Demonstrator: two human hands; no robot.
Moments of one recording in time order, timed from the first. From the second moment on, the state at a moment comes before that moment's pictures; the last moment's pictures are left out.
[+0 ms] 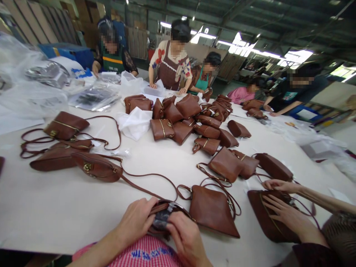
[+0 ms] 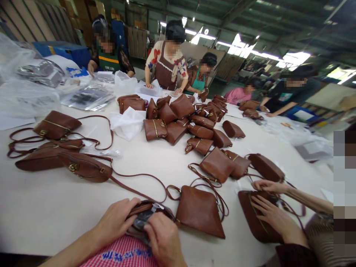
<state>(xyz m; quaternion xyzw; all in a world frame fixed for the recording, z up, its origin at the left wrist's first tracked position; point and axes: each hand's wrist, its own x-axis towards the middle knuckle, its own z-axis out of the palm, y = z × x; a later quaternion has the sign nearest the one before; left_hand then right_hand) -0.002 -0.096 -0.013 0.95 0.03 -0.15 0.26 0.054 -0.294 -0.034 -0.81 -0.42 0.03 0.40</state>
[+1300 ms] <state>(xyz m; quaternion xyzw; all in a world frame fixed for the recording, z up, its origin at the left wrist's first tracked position) 0.009 -0.056 -0.017 0.87 -0.11 -0.10 0.47 0.093 -0.300 -0.018 -0.85 -0.32 0.05 0.42</state>
